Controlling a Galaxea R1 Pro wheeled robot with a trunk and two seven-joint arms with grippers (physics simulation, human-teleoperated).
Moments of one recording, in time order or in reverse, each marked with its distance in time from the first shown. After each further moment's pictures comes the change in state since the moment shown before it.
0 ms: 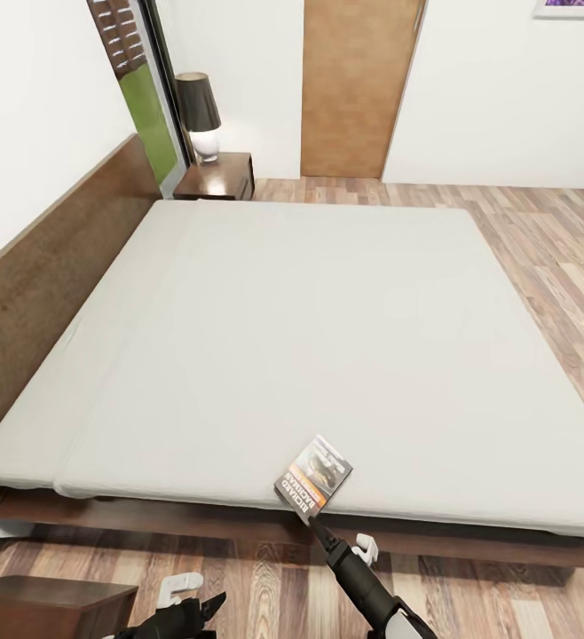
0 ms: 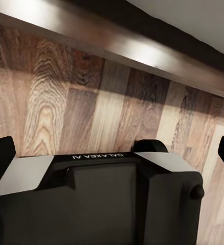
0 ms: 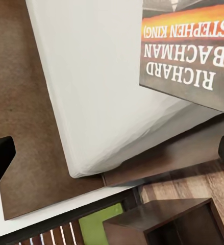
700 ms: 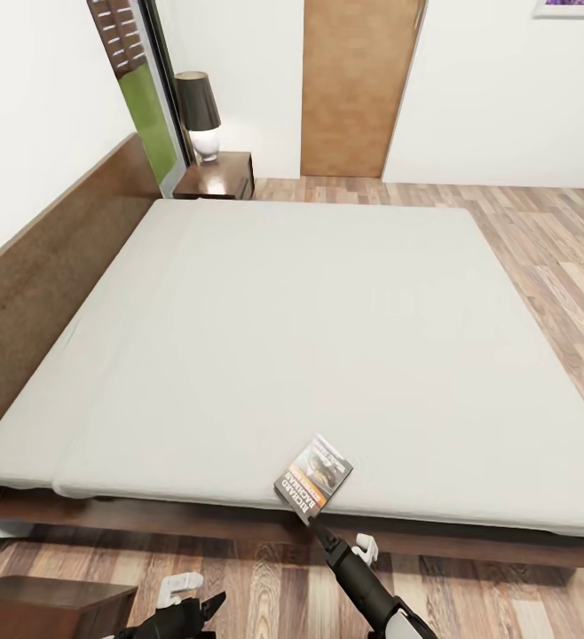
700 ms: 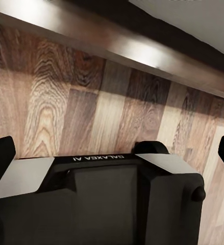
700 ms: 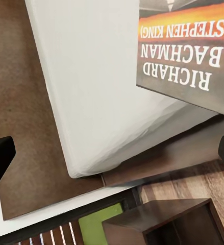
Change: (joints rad) left arm 0.000 0.000 0.001 0.000 0.001 -0.001 0.000; right arm 0.000 0.000 0.000 0.000 0.000 0.000 0.000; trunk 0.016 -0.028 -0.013
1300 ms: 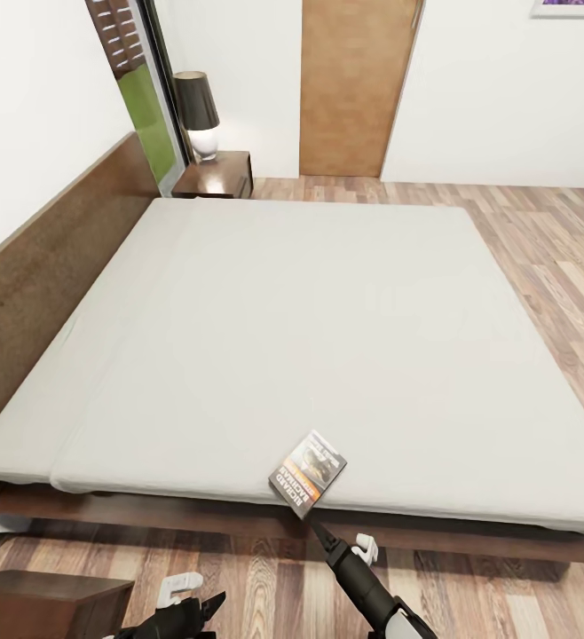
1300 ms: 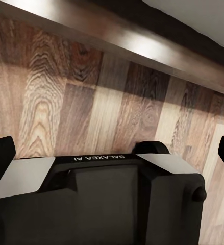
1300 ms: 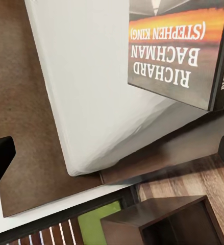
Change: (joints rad) left arm 0.000 0.000 0.000 0.000 0.000 0.000 0.003; right arm 0.000 0.000 0.000 0.000 0.000 0.000 0.000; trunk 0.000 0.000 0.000
